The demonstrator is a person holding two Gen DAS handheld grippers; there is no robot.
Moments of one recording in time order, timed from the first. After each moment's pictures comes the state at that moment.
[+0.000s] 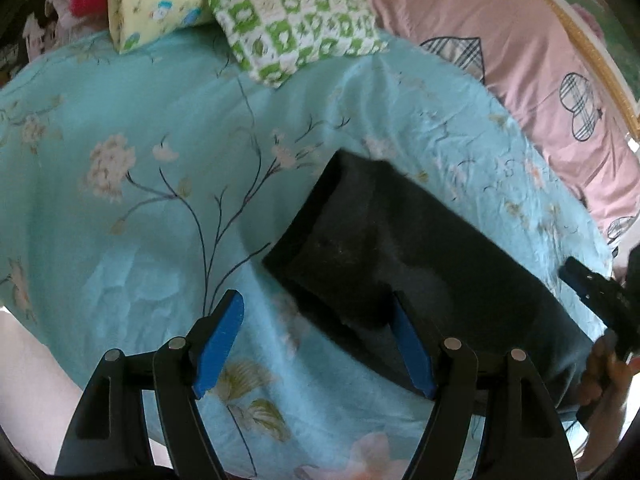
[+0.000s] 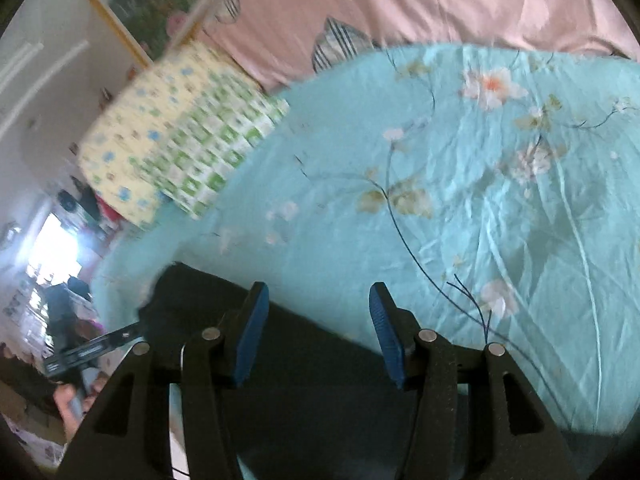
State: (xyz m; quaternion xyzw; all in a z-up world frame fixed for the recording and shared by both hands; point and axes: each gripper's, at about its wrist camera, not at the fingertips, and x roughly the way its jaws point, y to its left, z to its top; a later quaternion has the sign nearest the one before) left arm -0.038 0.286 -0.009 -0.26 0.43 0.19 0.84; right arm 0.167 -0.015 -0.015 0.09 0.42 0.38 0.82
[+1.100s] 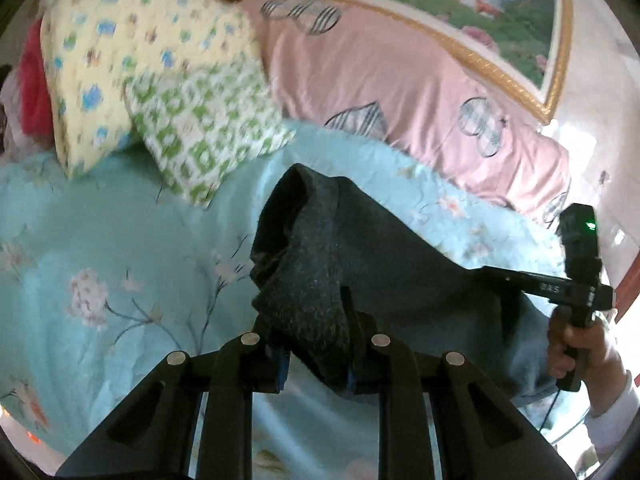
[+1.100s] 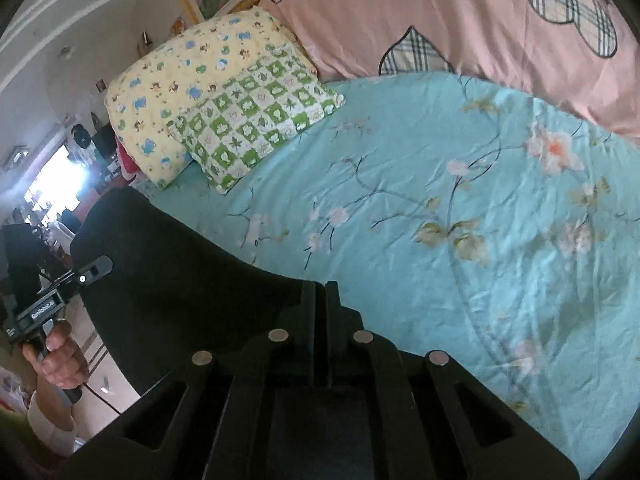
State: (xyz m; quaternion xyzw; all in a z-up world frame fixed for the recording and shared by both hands) left arm -0.051 0.283 0.043 -0.17 0.29 0.08 0.94; right arm 0.146 0.032 0.013 -0.01 0.38 0.43 0.82
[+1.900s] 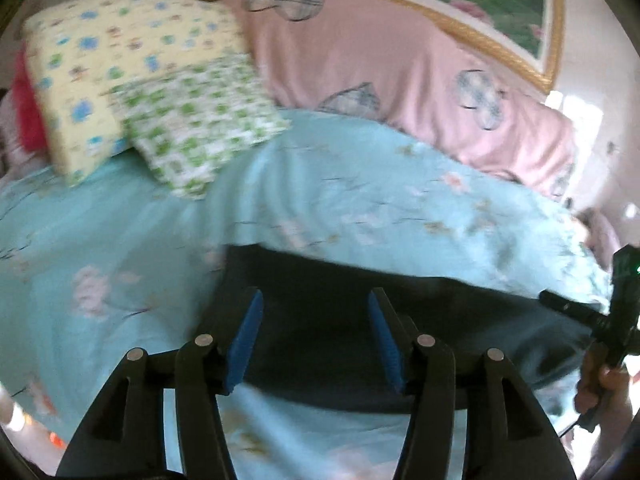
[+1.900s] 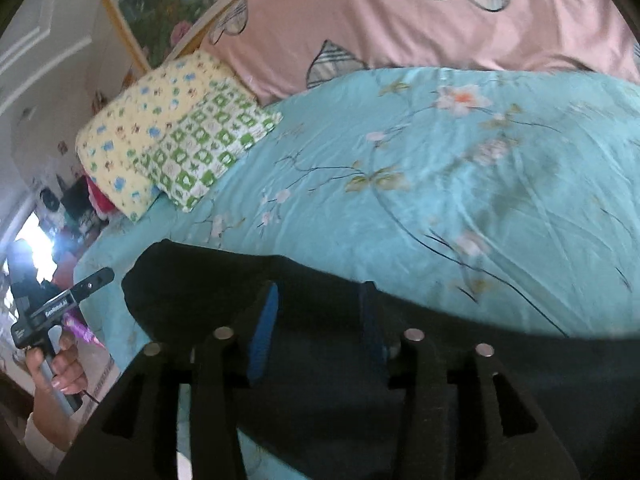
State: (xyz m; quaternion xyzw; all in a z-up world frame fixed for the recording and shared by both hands) left arm -0.046 0.233 0.056 -0.13 0.32 0.07 0.94; right arm 0.085 -0.052 -0.016 0.09 0.36 0.34 0.87
